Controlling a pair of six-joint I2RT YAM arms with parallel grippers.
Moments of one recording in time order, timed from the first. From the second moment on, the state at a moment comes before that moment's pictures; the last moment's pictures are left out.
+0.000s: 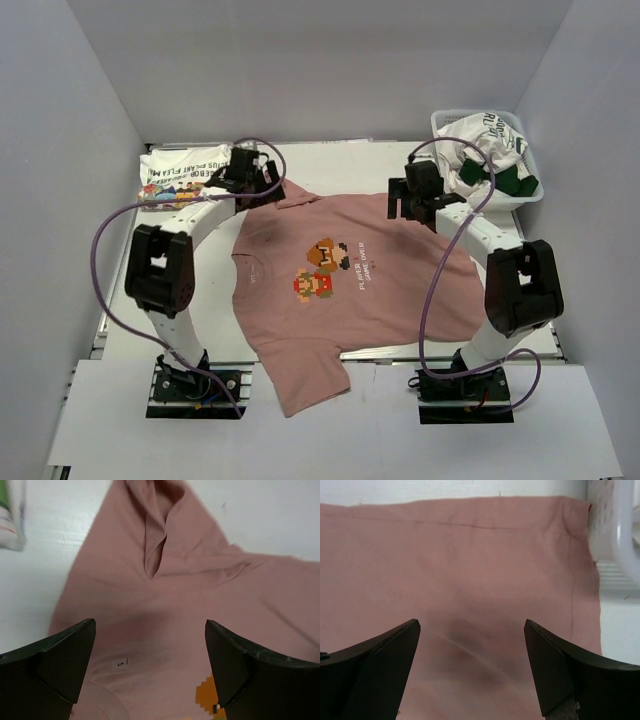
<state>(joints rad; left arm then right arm) -0.30 1.80 1.37 -0.31 -0.08 -0.48 0.34 1.65 1.16 -0.28 0.26 0.18</state>
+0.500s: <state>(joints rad) -0.32 2.15 1.64 -0.35 -0.02 -0.48 0.34 1.73 1.08 -0.27 0.20 0.21</state>
